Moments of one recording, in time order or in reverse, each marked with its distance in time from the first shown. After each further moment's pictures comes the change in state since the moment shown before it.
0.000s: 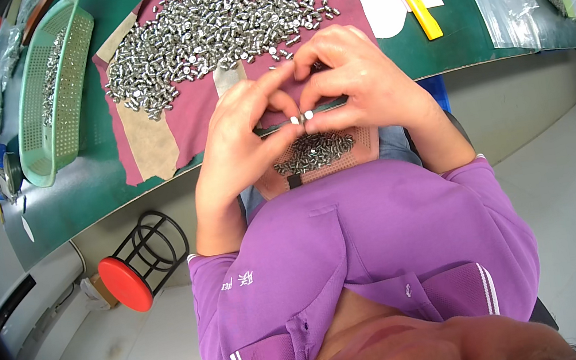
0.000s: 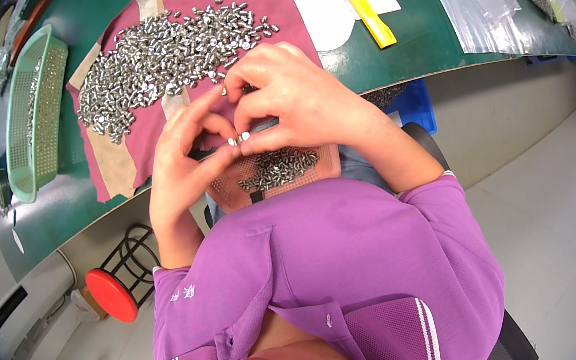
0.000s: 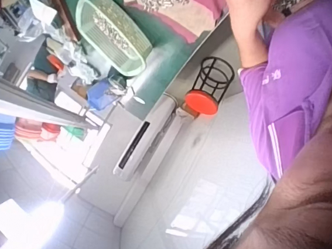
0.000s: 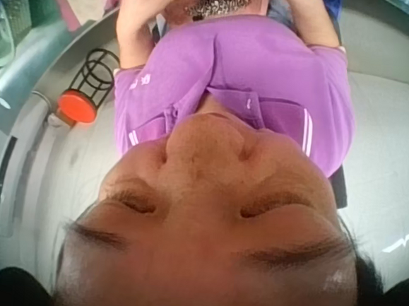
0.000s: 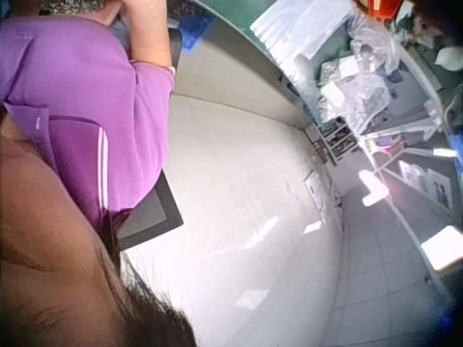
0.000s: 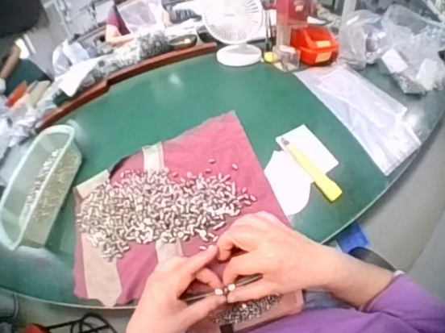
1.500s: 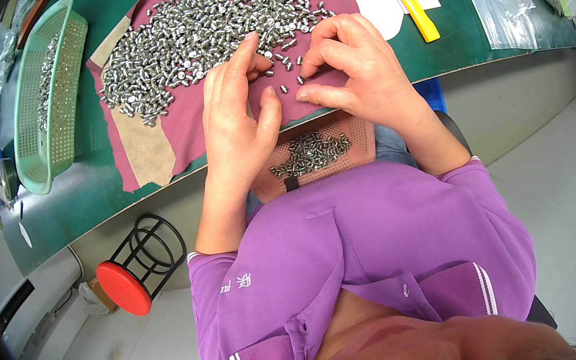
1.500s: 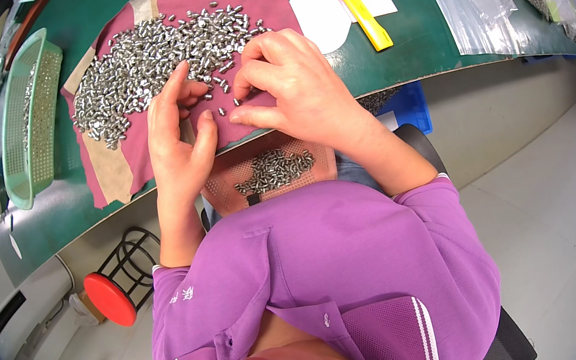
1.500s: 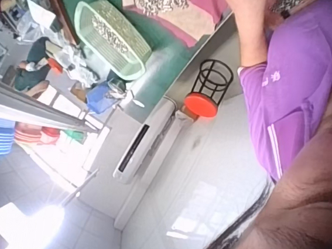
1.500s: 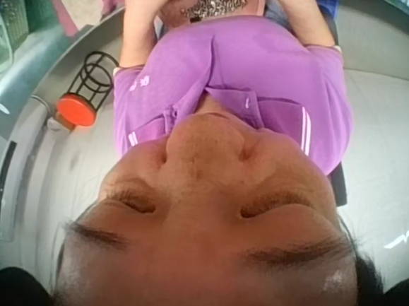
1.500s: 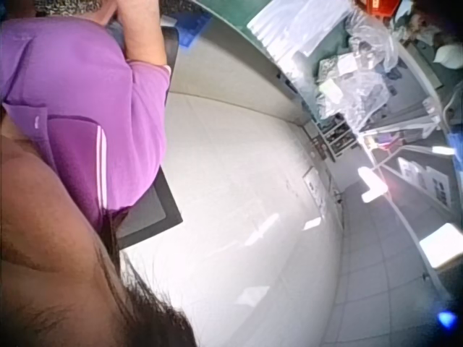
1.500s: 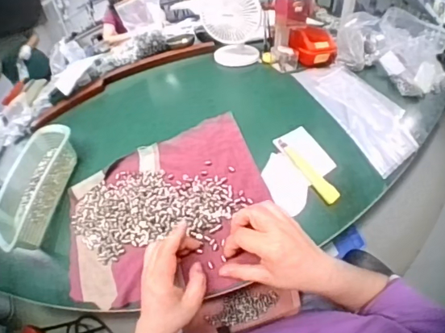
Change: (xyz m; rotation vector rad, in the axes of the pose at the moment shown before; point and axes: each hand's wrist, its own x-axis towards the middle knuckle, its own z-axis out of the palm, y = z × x) left_hand 0.018 -0.003 0.021 0.143 0.400 0.022; right_hand -0.003 -0.002 0.003 -0.131 0.169 0.194
